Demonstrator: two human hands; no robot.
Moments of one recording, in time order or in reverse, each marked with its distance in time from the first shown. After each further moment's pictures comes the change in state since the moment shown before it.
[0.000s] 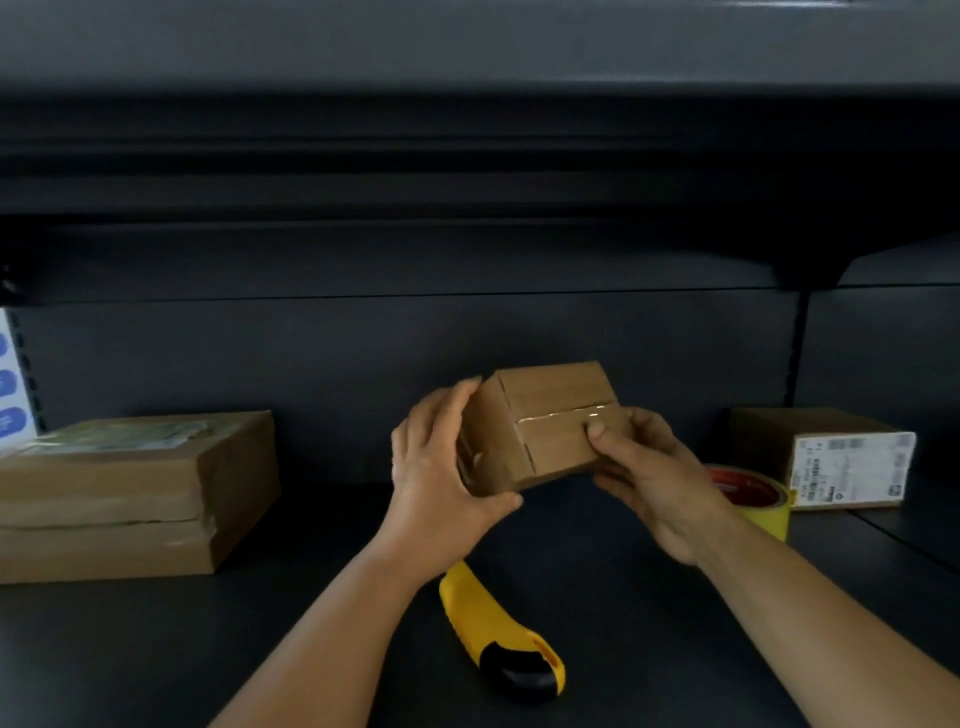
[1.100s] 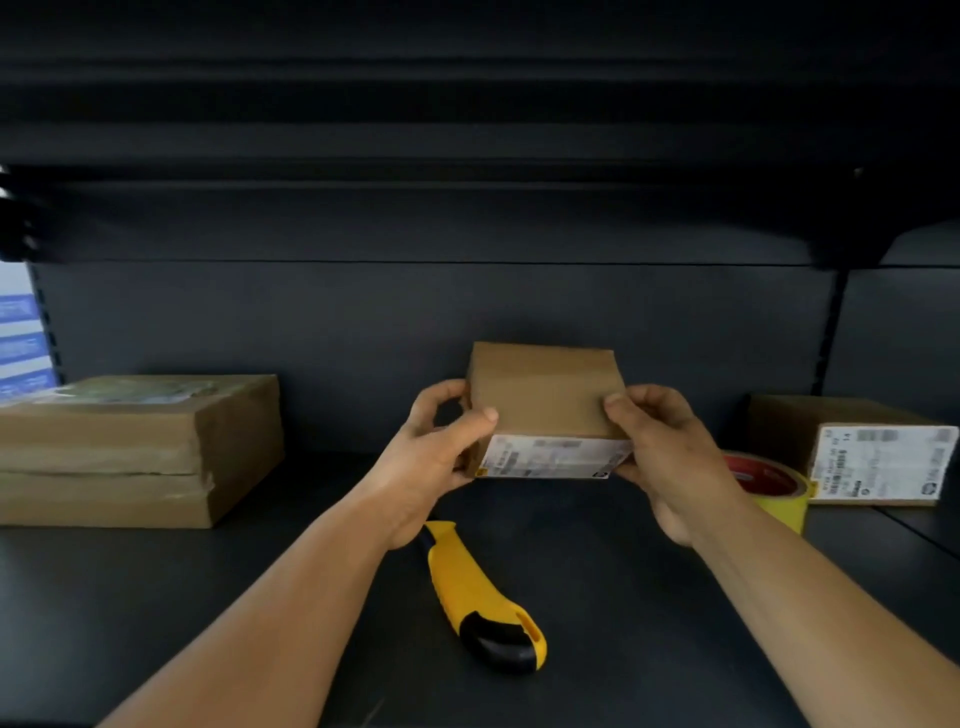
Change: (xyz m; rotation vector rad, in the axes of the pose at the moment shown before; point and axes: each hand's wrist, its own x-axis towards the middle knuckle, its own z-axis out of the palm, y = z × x) left_hand 0.007 -0.005 0.005 -0.727 -0.127 -0.520; right_hand 0.016 0.008 0.000 -0.099 0.191 -0.046
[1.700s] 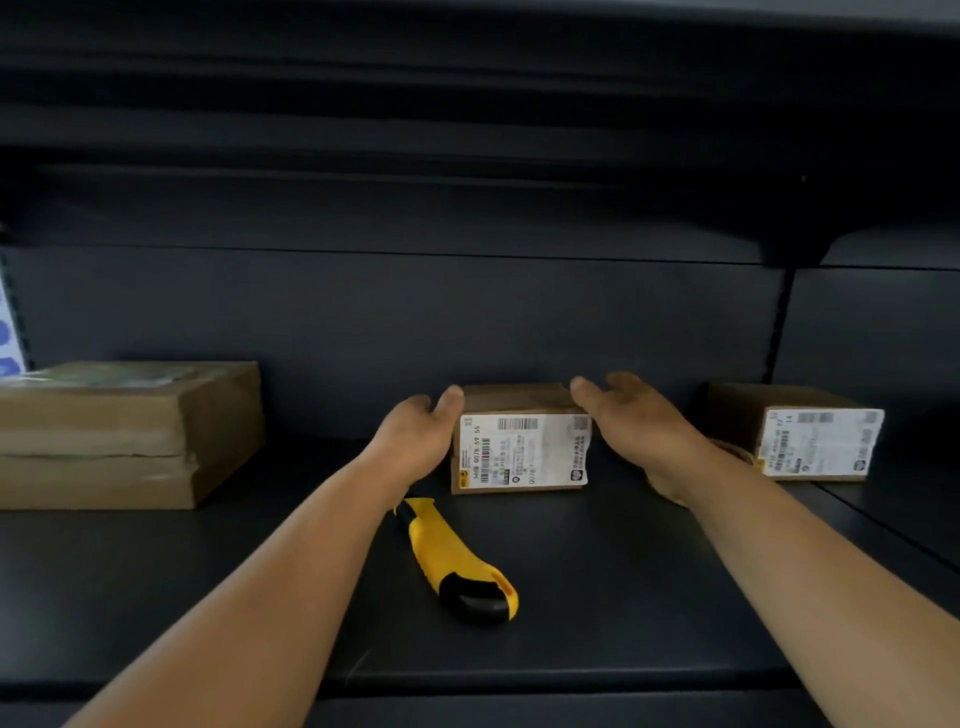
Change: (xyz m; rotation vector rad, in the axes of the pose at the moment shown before) left_hand 0.013 0.004 0.011 0.528 0.207 -0.100; right_hand -0.005 -0.026 -0.011 -0.602 -0.126 0.018
